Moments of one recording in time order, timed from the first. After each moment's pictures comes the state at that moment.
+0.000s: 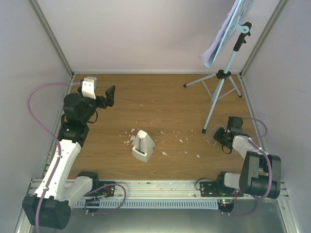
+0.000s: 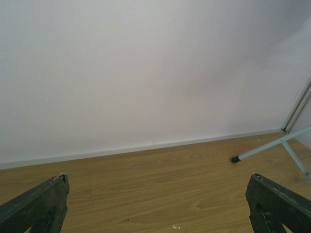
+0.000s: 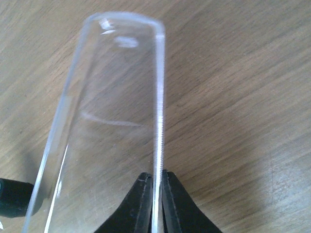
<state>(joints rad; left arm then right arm) -0.08 0.93 0.88 -0.03 0.20 -0.10 -0.18 1.28 0.49 -0.29 -0.08 0.50</state>
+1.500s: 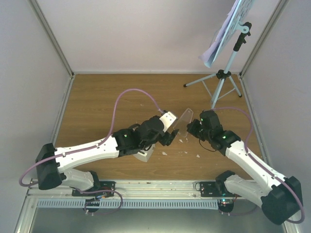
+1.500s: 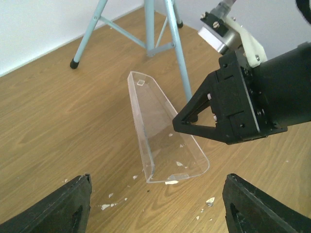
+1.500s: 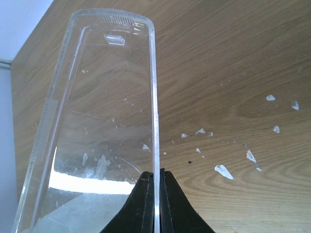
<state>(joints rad) -1.13 1.32 1.08 -0.25 -0.31 -0.16 0.50 0.98 0.68 -0.44 -0.03 0.96</state>
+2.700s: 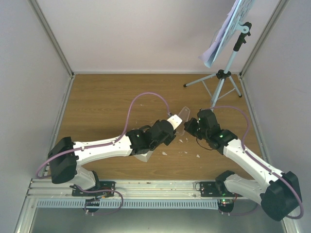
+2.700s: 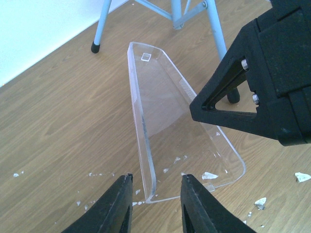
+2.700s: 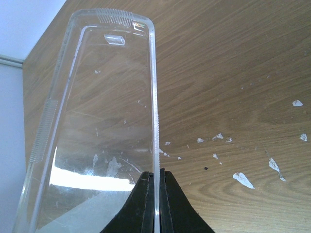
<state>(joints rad) -1.13 1.48 1.08 -0.20 -0.45 -0.08 0.53 1.03 0.68 -0.36 -0.03 0.98</state>
